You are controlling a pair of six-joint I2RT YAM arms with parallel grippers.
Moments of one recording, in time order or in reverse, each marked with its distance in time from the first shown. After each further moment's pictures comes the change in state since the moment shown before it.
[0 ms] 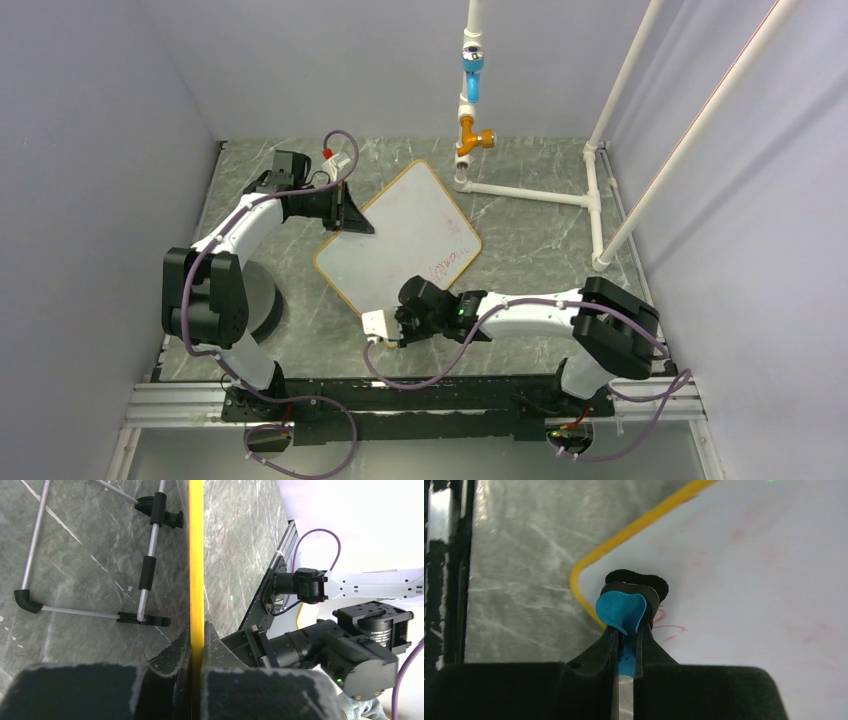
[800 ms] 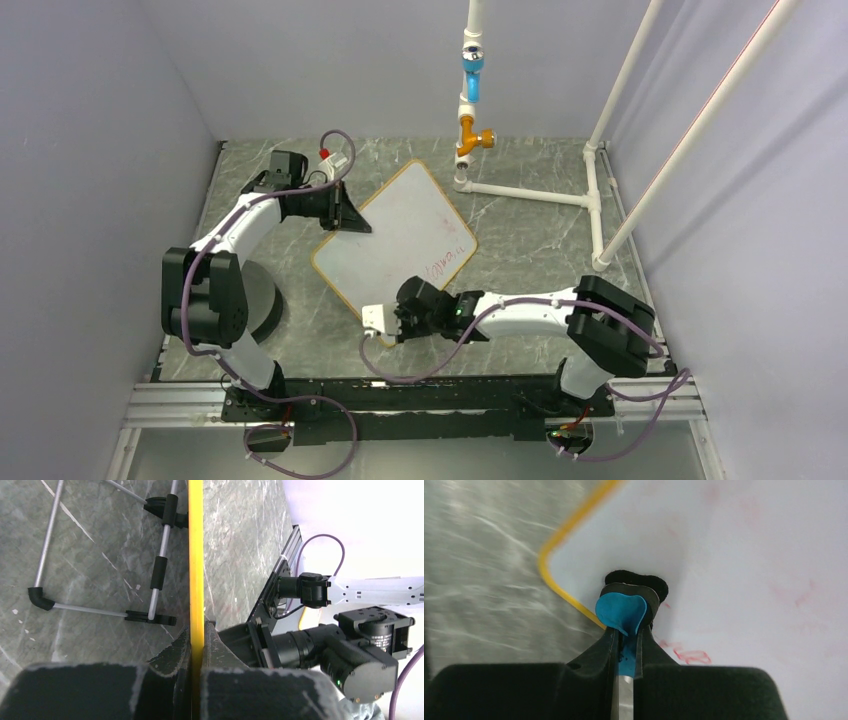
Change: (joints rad) left arm 0.019 0.002 0.000 0.000 -0.018 0.000; right arm -0.012 0.037 0.006 -0.005 0.107 0.048
